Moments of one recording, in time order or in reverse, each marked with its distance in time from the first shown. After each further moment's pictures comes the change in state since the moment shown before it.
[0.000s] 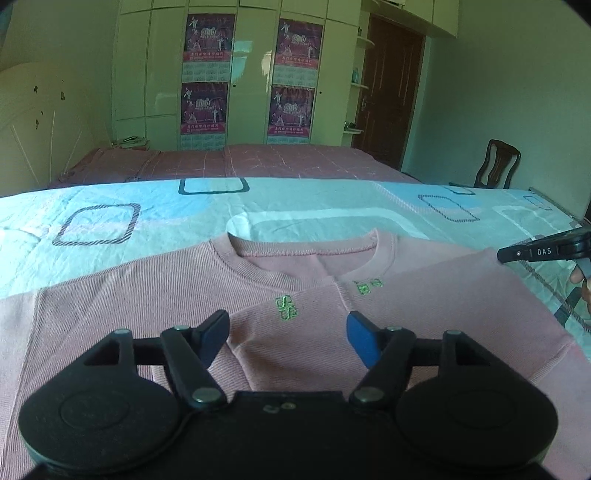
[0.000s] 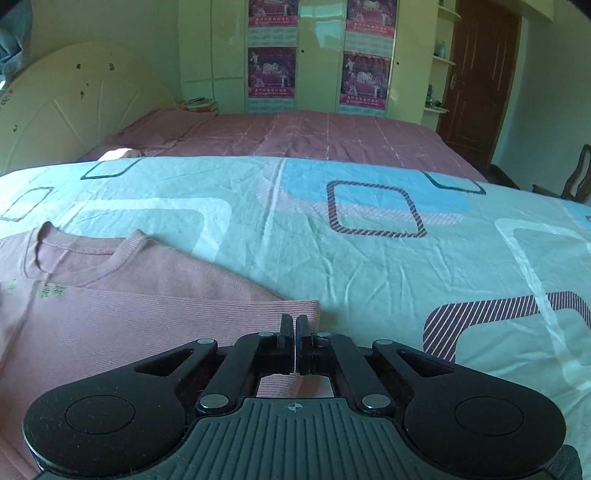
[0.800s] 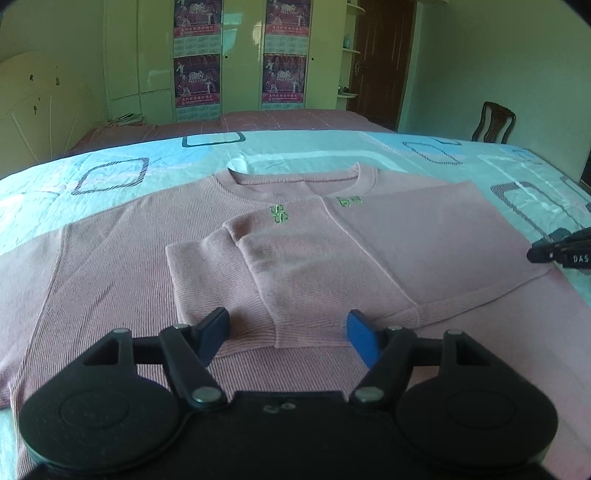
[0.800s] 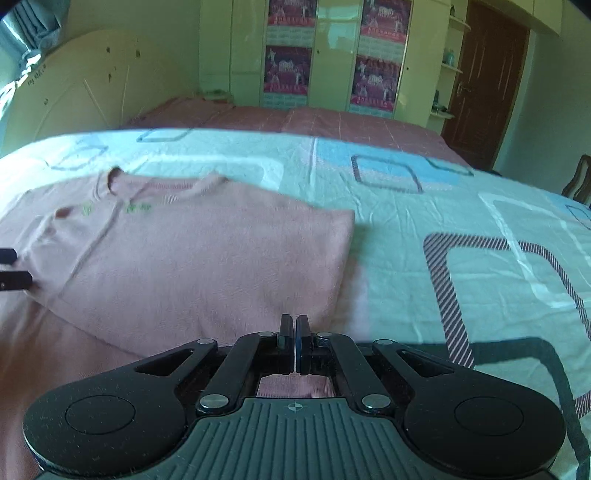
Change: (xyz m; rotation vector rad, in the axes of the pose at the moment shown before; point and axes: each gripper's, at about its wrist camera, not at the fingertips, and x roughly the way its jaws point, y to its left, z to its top) left arm -0.037 -0.009 -0.044 0.066 0.122 0.019; right arm -0.065 0.048 -0.082 -0.019 0.131 -0.047
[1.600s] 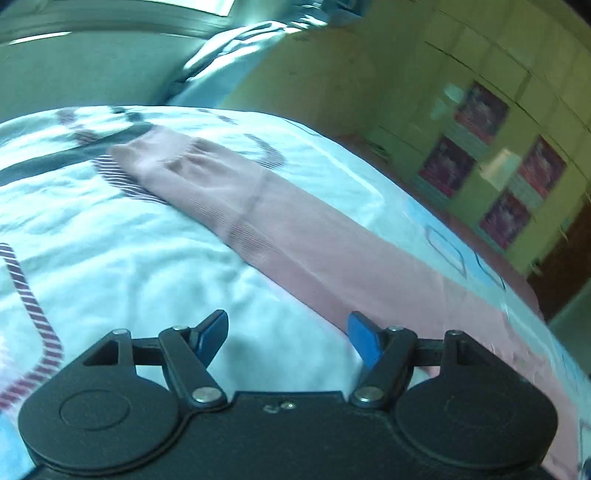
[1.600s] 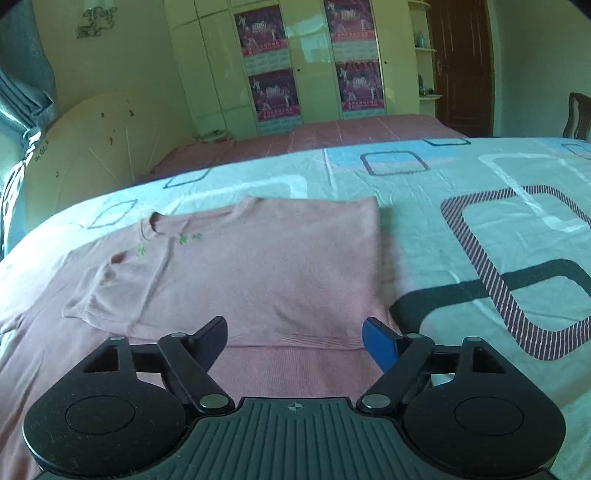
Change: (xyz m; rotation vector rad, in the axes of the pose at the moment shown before) left arm -0.200 0.241 -0.121 -0.882 -0.193 0.439; right arm -0.067 0.024 -0.021 0.230 -0.201 0.160
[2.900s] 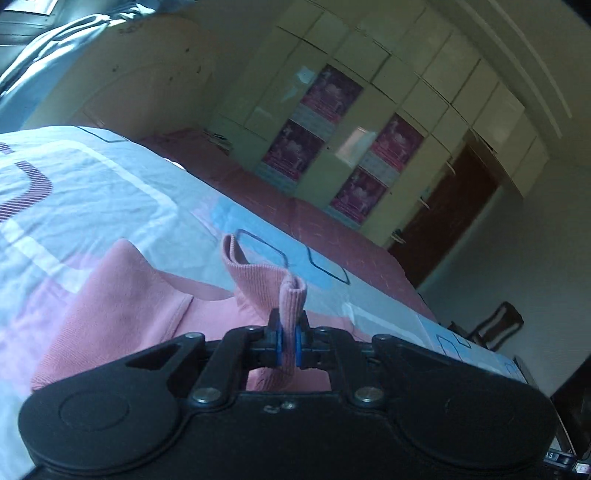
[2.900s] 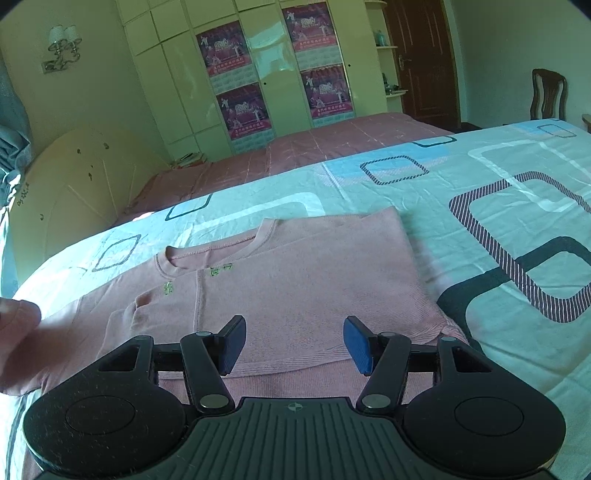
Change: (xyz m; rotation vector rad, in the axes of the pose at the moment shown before) left arm 0.034 -0.164 -0.001 0.233 0.078 -0.524; right arm -0.010 0.042 0.014 0.149 -0.039 -0.048
